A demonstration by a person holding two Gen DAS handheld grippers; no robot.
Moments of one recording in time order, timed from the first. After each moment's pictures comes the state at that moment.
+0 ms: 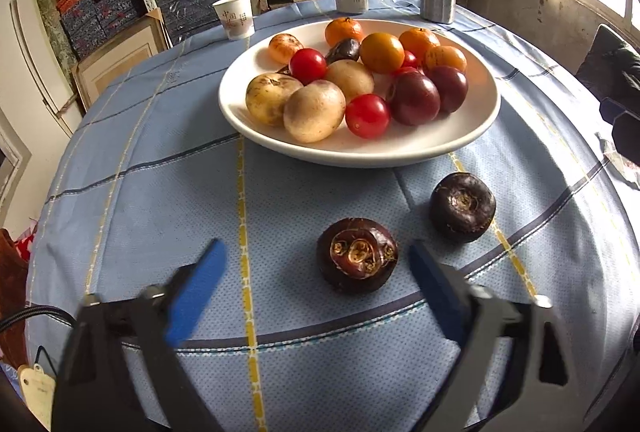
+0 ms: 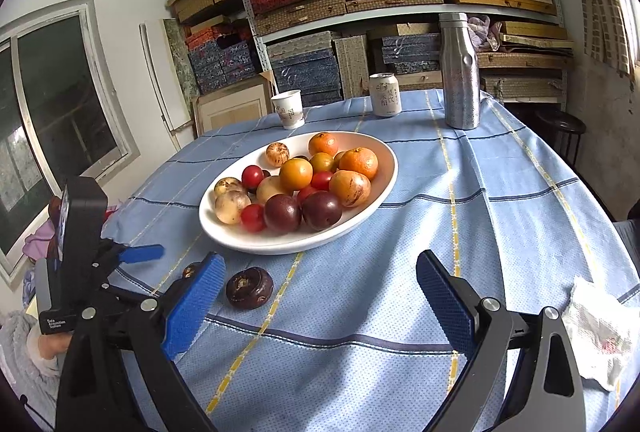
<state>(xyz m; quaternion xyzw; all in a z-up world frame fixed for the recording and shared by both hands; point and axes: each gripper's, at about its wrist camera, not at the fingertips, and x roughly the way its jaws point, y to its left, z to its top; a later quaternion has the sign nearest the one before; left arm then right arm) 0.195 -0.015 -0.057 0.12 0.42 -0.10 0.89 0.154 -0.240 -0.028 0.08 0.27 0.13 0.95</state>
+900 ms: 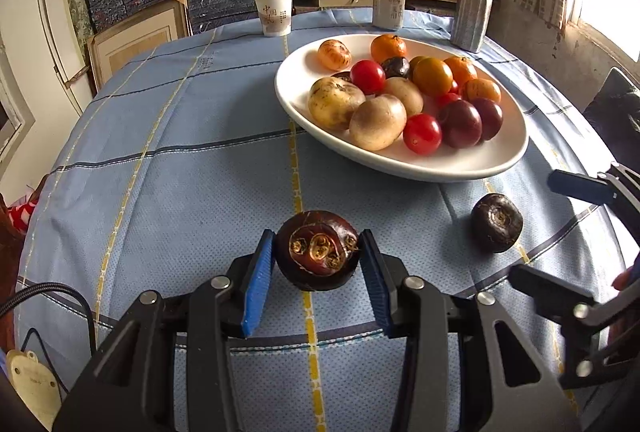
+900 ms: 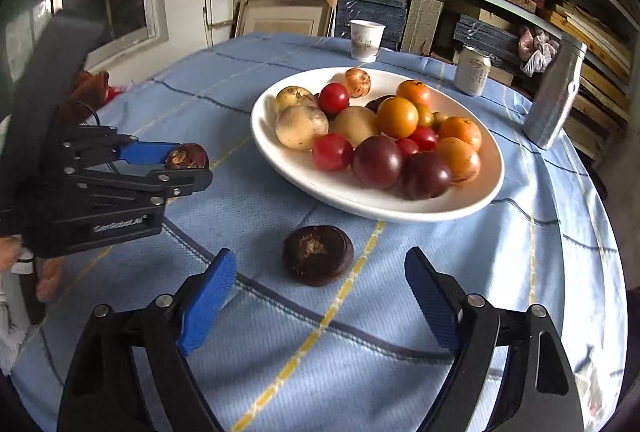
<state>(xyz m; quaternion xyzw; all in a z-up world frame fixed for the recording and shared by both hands) 0.198 0.029 -0.049 0.06 0.42 -0.07 0.90 0.186 -0.135 -0.050 -0.10 0.36 0.18 0.91</state>
